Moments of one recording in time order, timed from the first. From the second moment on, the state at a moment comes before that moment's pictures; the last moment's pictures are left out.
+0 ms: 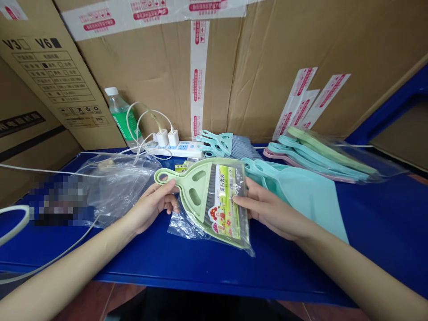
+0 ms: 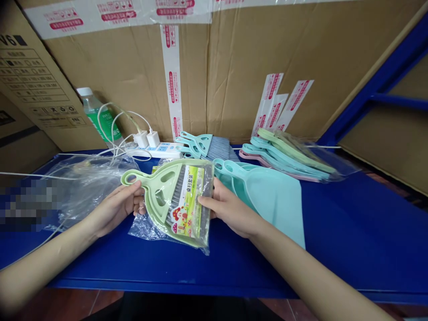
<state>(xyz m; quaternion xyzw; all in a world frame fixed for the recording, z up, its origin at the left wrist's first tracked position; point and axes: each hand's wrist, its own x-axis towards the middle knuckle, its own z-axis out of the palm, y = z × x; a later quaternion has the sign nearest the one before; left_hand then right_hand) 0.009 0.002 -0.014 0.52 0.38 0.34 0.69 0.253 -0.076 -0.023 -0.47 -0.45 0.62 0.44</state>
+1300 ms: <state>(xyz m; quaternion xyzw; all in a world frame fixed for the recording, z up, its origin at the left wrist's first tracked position) 0.012 -0.005 -0.007 0.56 0.35 0.37 0.65 0.253 -0.076 -0.019 -0.51 -0.53 0.49 0.46</state>
